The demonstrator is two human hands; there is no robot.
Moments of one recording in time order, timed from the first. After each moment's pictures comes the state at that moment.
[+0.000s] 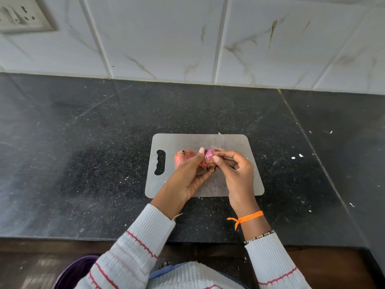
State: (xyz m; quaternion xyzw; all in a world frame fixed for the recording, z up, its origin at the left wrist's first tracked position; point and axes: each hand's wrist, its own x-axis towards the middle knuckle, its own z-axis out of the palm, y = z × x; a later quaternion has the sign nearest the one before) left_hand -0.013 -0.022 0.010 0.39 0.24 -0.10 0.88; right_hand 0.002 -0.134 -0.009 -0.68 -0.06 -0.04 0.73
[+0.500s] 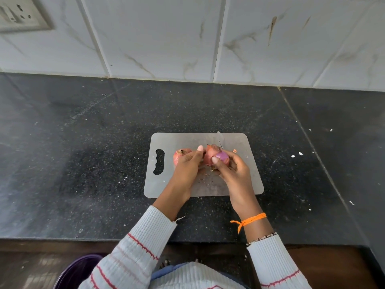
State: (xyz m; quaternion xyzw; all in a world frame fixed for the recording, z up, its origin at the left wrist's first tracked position) left_hand -0.015 -0.024 0.008 0.54 0.16 -0.04 0.82; right_hand 0.003 -0.142 -0.019 -0.67 -0.01 0.06 0.74
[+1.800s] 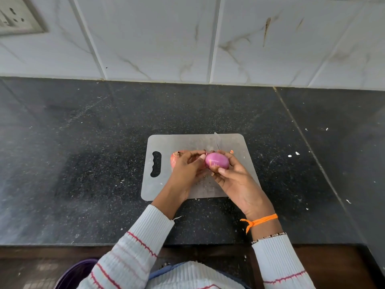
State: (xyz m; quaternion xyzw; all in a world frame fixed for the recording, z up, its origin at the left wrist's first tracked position) left_hand -0.001 -0.023 -0.013 0.53 0.18 -0.04 0.82; right_hand 0.008 -0.164 -0.012 -0.45 -0.02 0.27 0.85
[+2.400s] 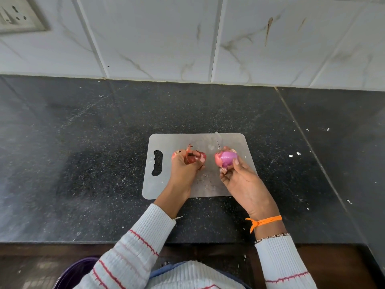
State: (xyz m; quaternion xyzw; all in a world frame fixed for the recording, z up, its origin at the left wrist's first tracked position) left_hand -0.002 -0.024 -0.016 0.55 0.20 0.05 0.81; right_hand 0.009 -0.169 -0.015 -0.41 0.04 0.24 0.88
